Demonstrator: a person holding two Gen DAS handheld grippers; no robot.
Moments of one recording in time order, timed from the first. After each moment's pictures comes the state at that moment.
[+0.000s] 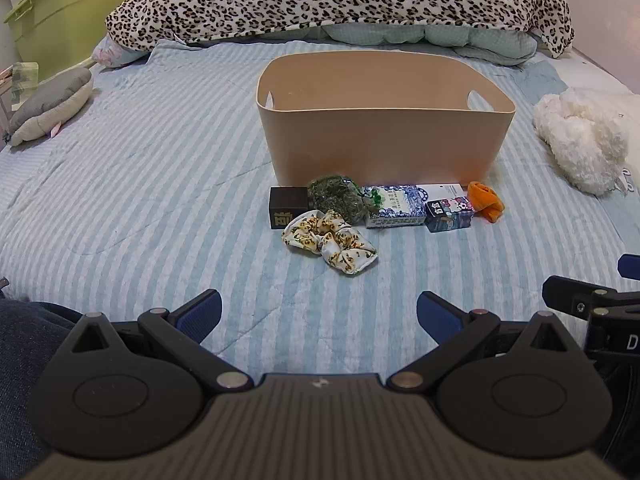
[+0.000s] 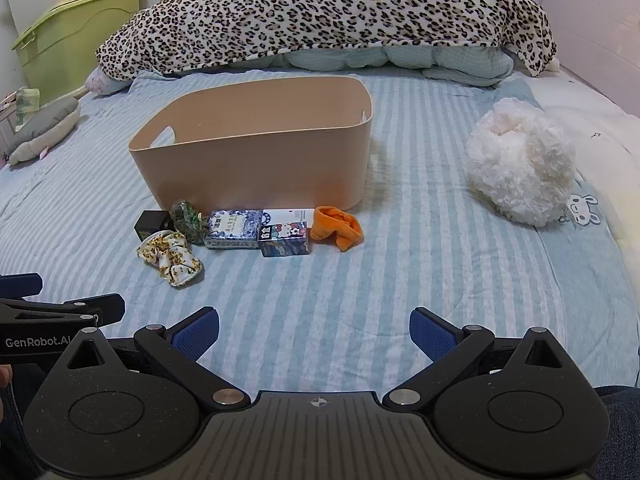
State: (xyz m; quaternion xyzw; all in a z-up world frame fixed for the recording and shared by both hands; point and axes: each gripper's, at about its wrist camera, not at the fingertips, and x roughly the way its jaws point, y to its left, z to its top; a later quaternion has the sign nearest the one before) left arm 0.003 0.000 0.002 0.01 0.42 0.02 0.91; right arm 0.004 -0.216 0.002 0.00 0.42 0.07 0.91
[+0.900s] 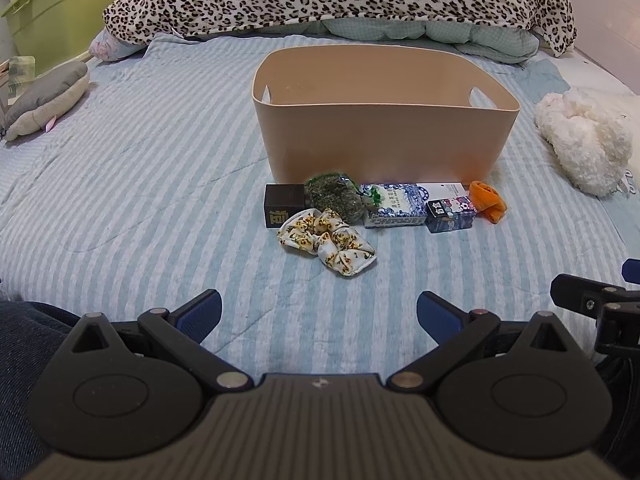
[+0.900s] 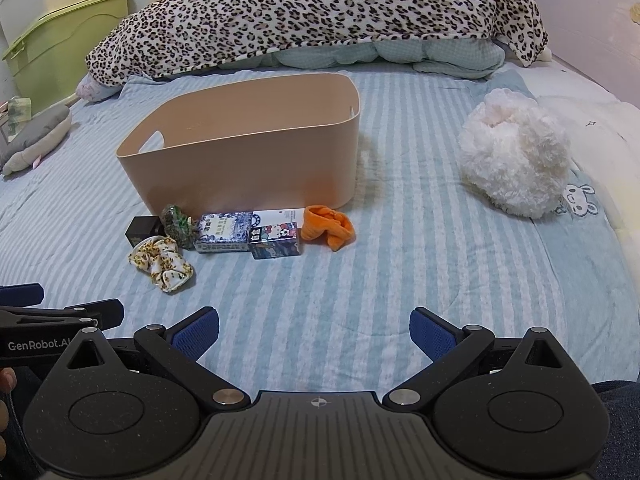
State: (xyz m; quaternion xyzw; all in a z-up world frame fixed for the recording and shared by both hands) left arm 0.010 -0.003 -0.006 0.01 0.43 0.02 0.90; right arm 0.010 -0.222 0.000 0.02 0.42 0.05 0.90
